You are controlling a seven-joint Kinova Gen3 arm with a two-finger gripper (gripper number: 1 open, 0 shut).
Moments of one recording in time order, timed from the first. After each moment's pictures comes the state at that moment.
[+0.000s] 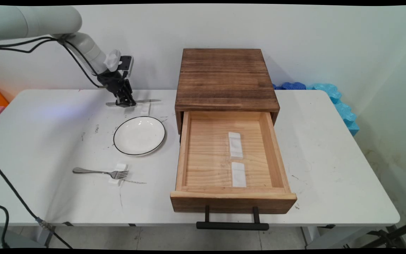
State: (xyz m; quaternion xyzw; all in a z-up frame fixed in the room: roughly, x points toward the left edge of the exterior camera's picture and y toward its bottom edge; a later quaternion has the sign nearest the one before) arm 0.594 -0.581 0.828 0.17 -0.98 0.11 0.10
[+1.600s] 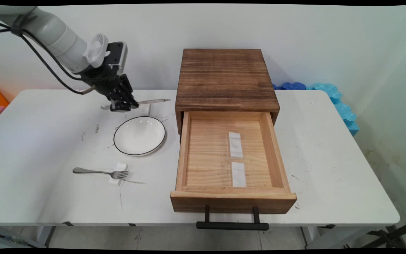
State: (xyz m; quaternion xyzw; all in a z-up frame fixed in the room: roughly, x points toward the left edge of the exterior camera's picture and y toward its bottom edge) arm 0.482 -0.427 0.946 0.15 -0.97 0.15 0.13
